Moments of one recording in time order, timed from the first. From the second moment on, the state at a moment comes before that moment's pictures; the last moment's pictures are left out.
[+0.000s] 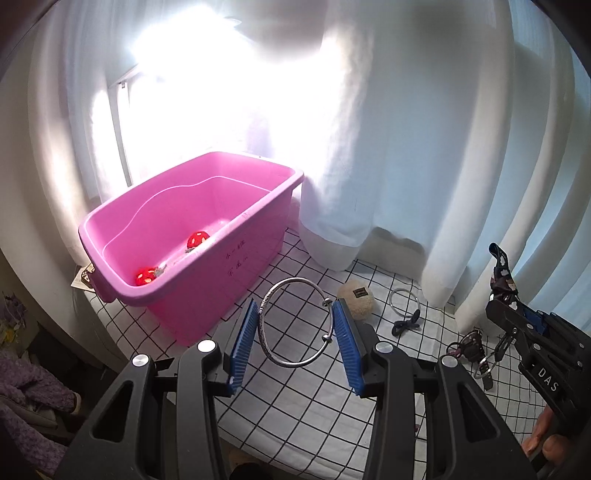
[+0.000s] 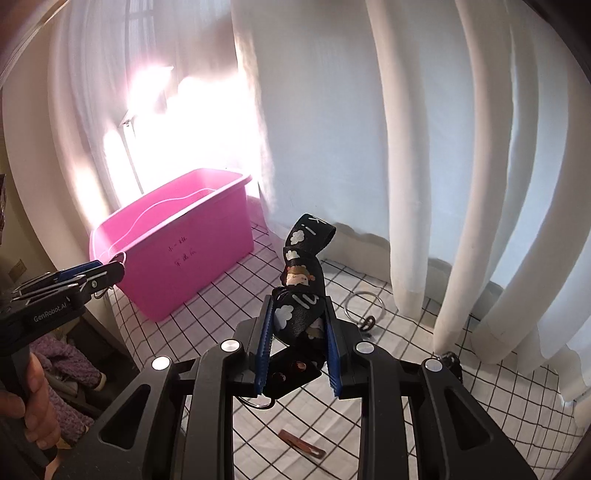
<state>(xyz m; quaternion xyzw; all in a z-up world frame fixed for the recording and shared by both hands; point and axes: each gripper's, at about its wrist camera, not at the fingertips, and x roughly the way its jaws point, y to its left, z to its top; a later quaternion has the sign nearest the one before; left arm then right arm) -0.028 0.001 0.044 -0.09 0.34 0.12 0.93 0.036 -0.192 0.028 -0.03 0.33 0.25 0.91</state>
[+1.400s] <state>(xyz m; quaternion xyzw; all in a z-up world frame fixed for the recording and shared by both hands) 0.114 0.281 -0.024 -0.15 0.49 0.14 0.85 0.239 0.167 -0.027 -0.11 0.51 0.30 0.80</state>
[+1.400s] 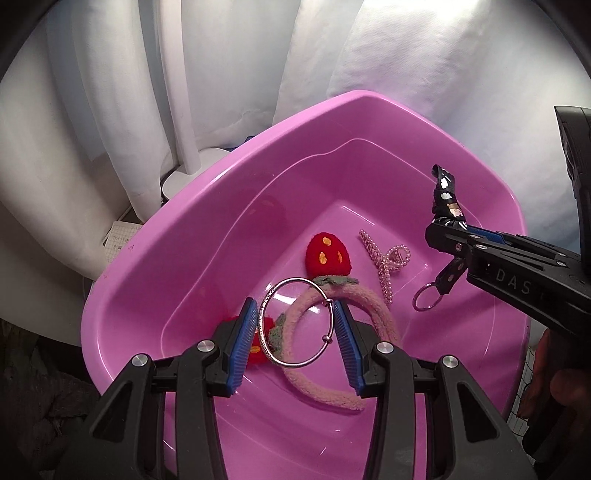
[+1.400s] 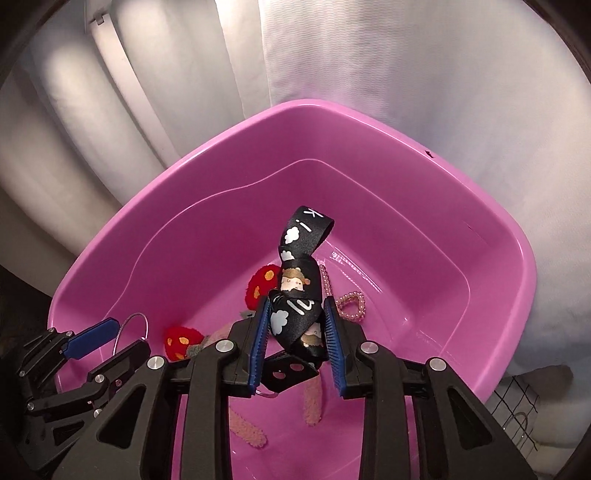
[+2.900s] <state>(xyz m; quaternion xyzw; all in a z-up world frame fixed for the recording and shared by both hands) 0.061 0.242 0.031 -0.12 0.43 0.18 0.88 0.163 0.040 0.033 -0.01 0.44 0.27 0.85</state>
